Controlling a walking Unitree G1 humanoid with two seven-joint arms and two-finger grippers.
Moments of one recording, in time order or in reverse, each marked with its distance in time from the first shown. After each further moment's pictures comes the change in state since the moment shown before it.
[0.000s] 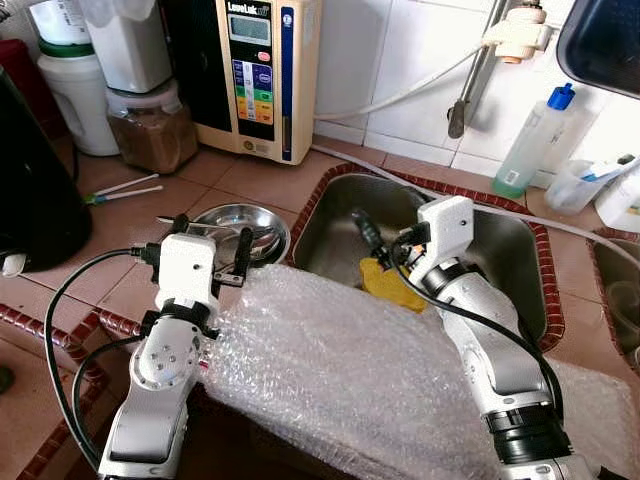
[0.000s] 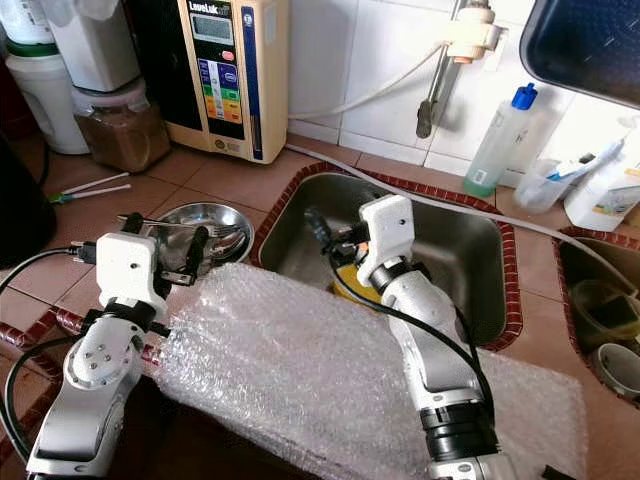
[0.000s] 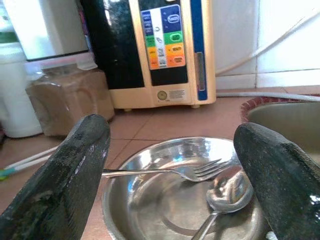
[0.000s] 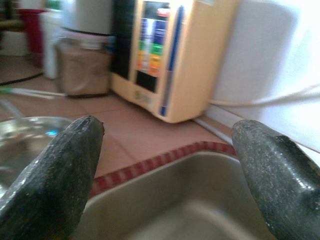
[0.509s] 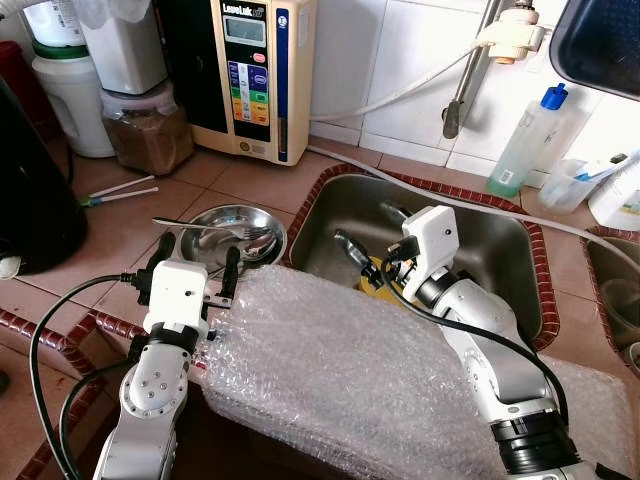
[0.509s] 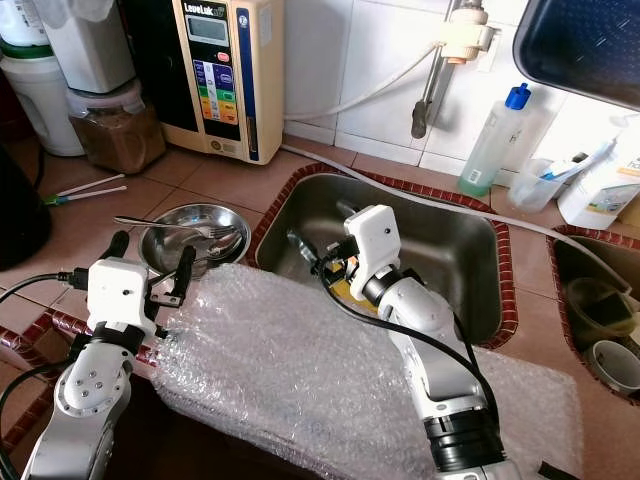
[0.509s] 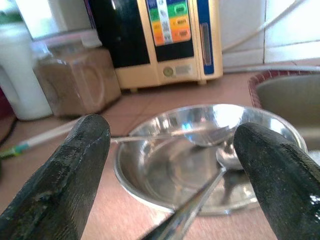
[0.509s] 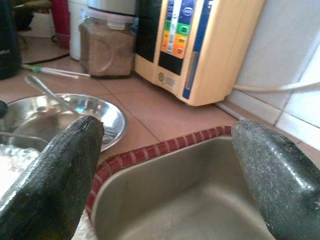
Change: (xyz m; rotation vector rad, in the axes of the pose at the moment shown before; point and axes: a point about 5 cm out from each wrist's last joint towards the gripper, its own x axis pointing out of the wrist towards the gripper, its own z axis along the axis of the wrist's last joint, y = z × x) left arm -0.018 0.005 -0.023 0.038 0.062 0.015; right arm -0.004 0.008 -0.007 0.014 0.059 0.076
